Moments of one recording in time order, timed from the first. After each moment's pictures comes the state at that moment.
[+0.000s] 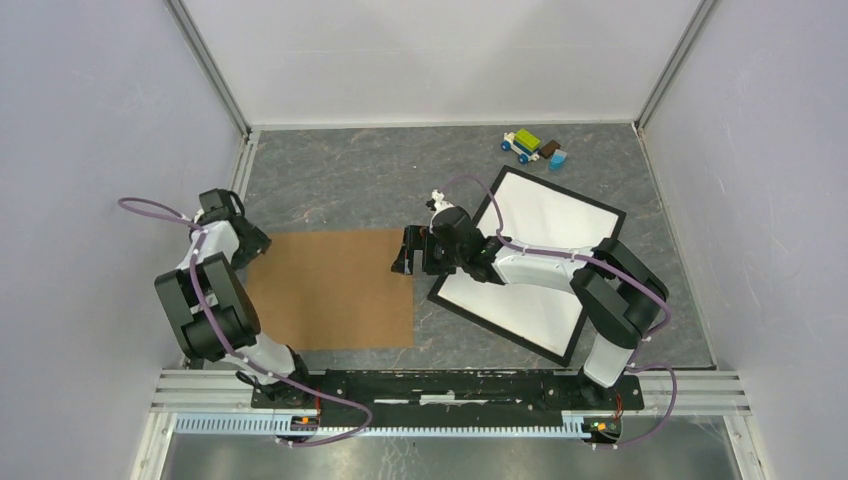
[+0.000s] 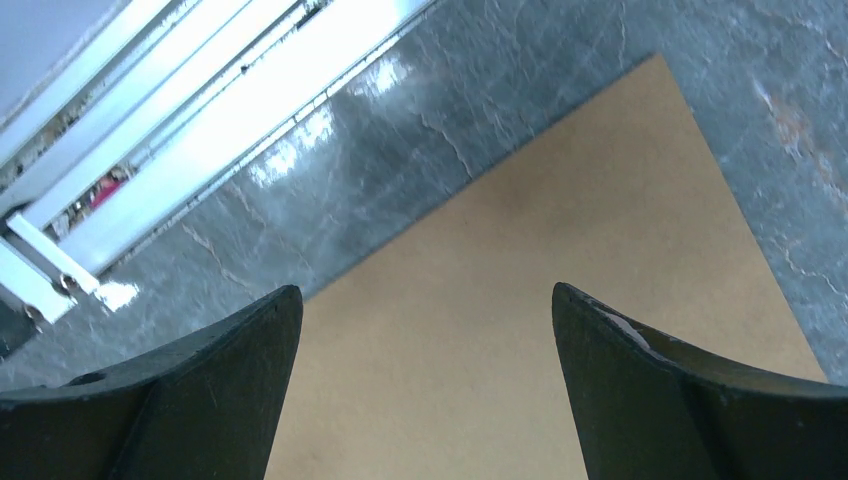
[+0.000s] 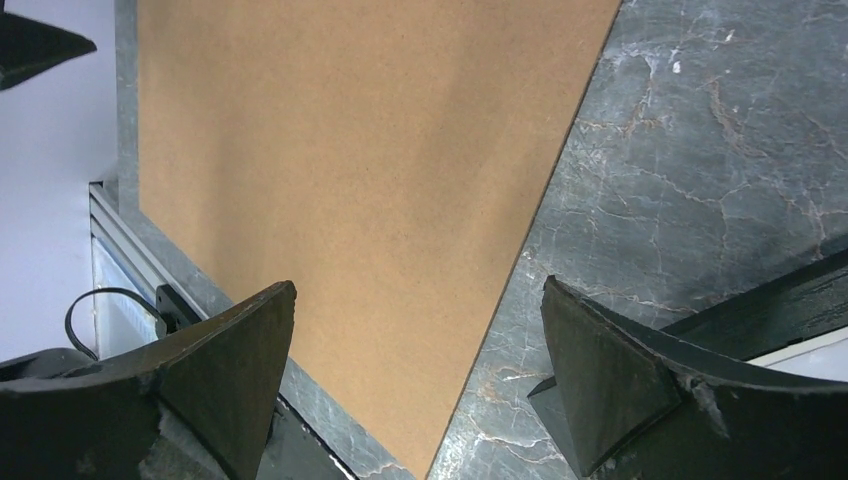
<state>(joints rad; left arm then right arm) 0.40 1.54 0.95 -0.54 -0.28 -0.49 0.86 1.74 1.00 0.08 -0.13 0.77</state>
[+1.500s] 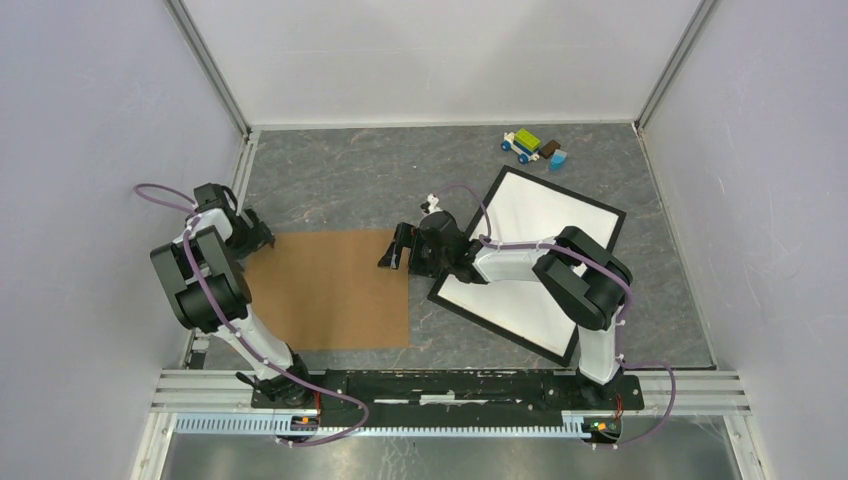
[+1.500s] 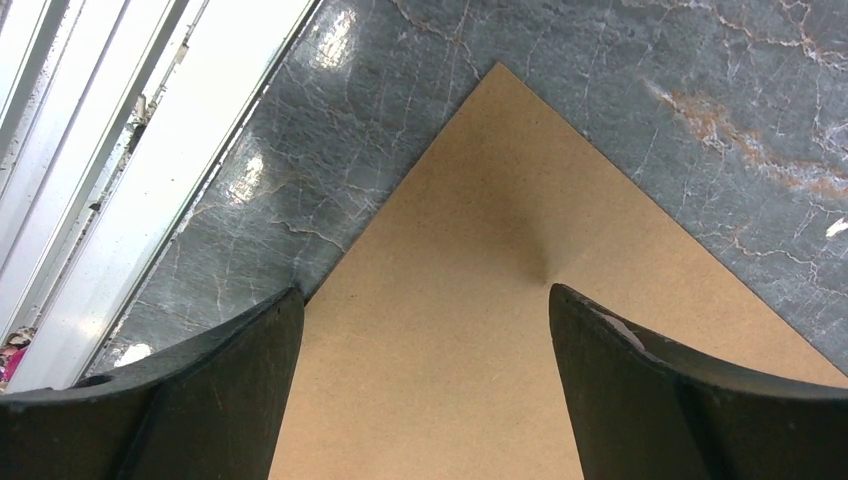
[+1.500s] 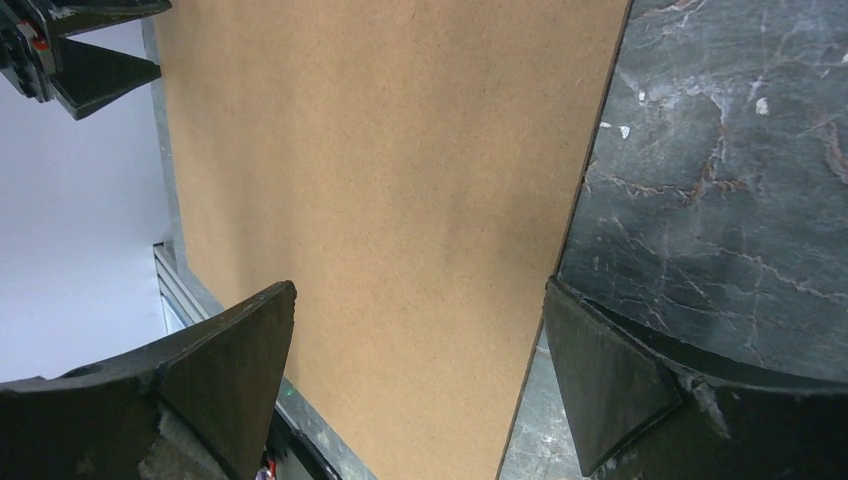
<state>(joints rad) 0.47 1.77 1.09 -0.49 0.01 -0.23 0.87 1.93 1.06 0.25 -0.13 0.96</state>
